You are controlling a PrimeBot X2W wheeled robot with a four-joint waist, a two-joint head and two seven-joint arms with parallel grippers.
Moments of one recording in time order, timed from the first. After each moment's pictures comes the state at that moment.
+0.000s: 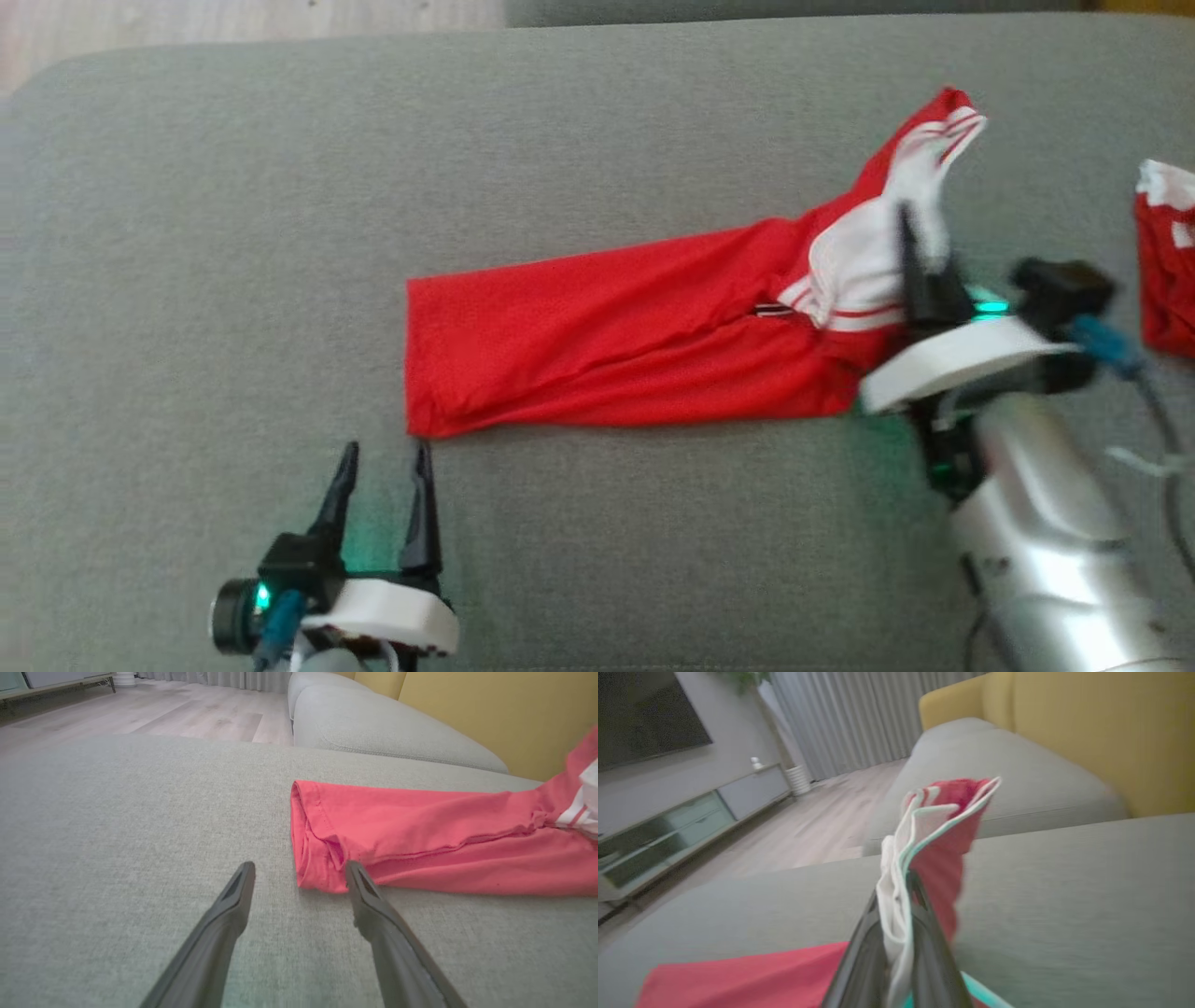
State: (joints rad) left arm -0.08 0.05 -0.22 0.41 -0.25 0.02 -0.26; right arm -0.50 -0.13 0.20 0.66 0.40 0.13 -0.26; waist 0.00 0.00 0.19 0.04
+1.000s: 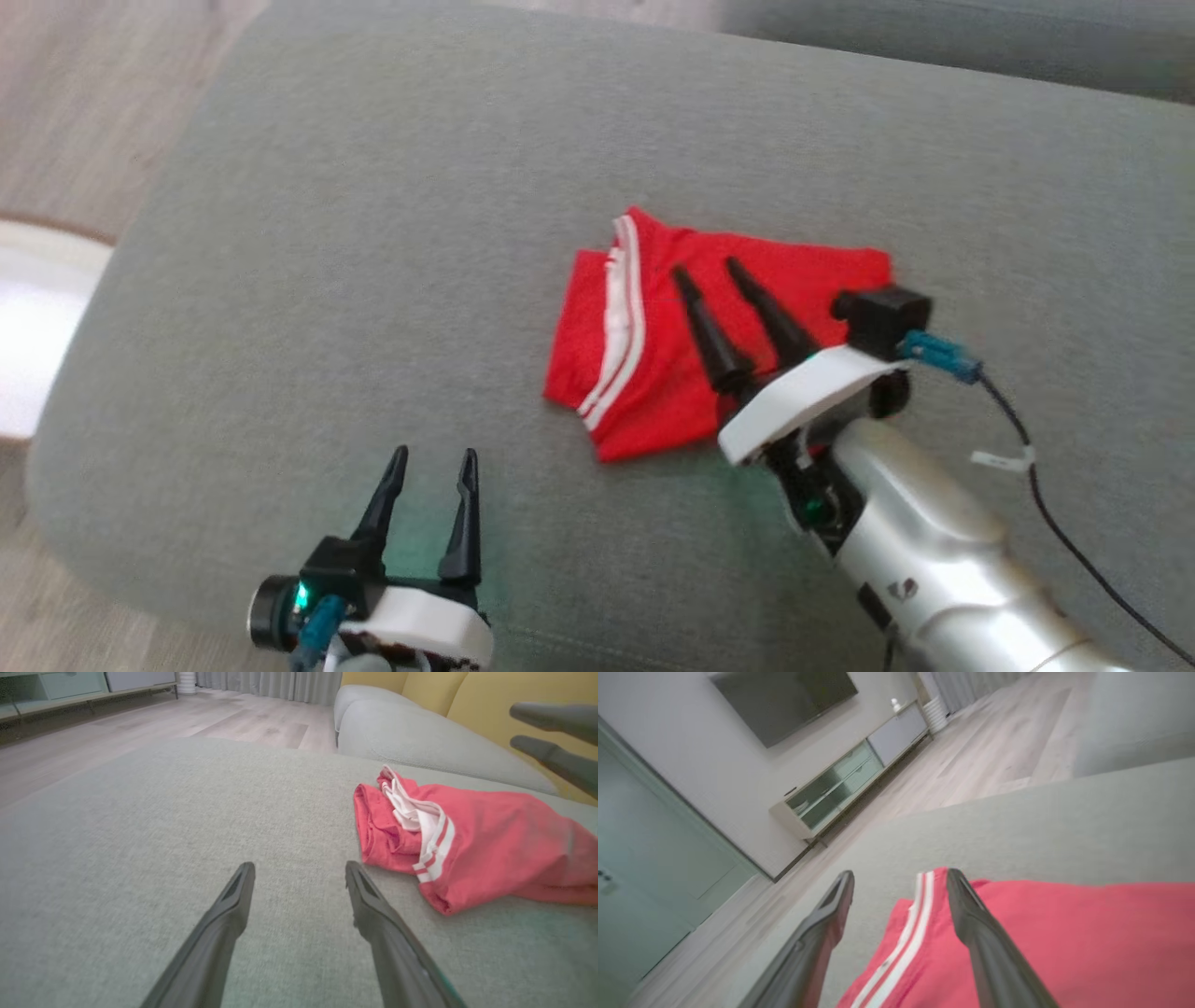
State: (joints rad) left arm -0.08 0.05 -0.33 0.40 -0.27 0.02 -0.26; right arm -0.56 -0.07 0.70 0.66 0.83 0.13 -0.25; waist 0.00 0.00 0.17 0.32
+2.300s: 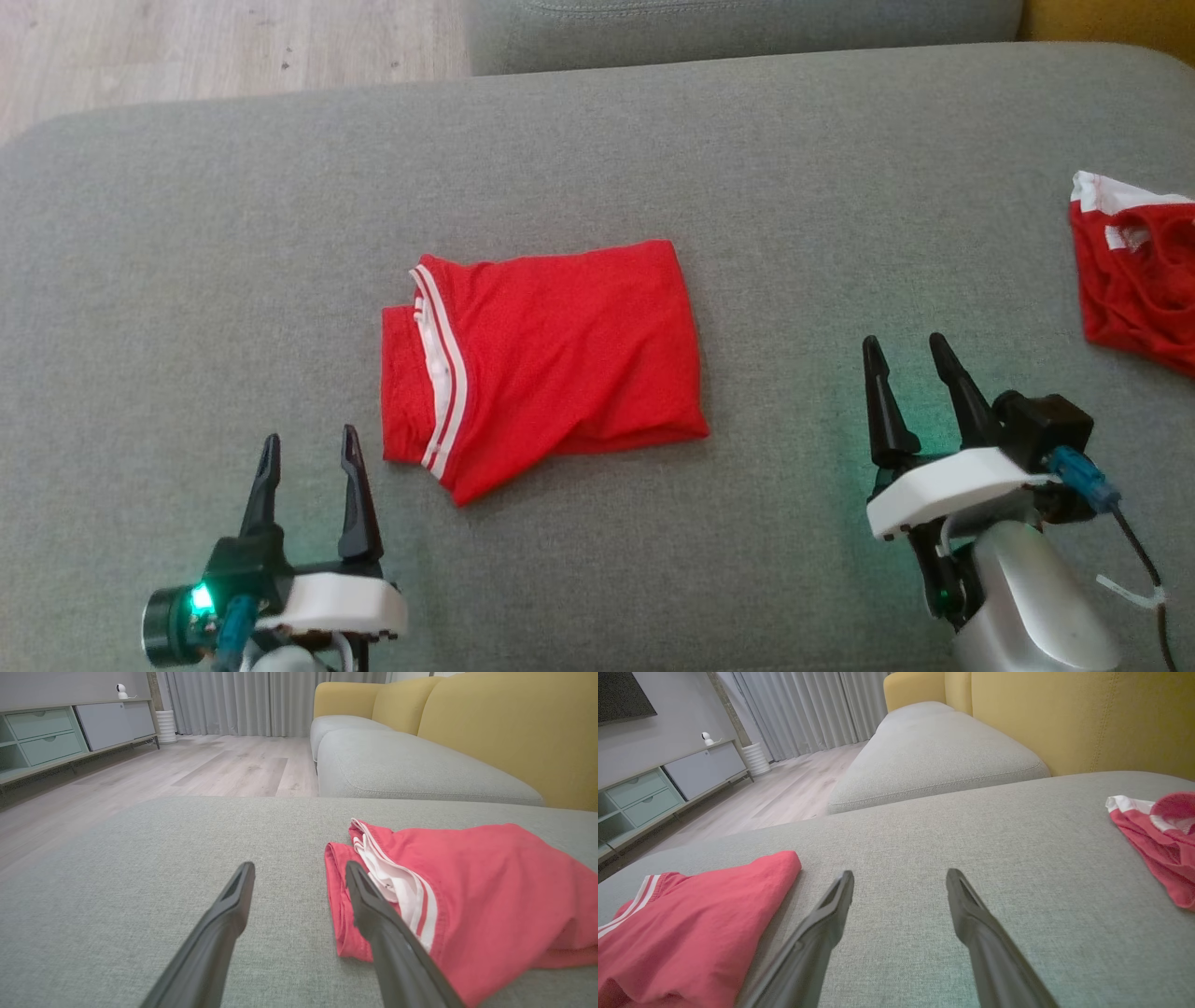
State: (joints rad) left arm -0.05 0.05 -0.10 0.34 -0.17 0.09 -0.26; right arm -0.25 -0.06 0.10 0.55 0.23 0.13 -0.25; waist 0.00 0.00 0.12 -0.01
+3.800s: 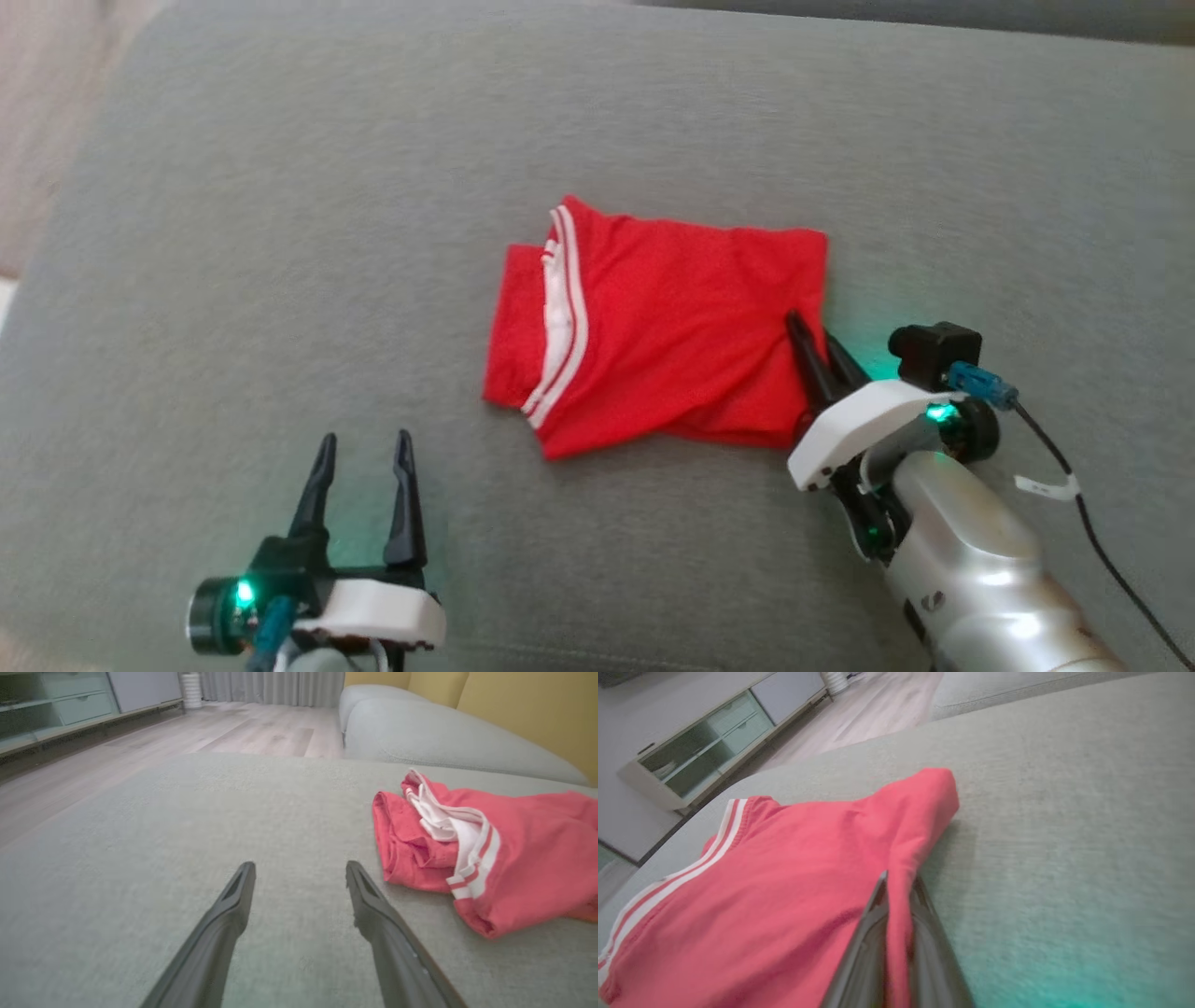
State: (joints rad) left arm -0.06 0.05 -0.20 0.34 -0.20 0.07 -0.26; right arm -0.54 -0.06 0.43 0.94 0.51 0.13 -0.25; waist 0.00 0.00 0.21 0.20
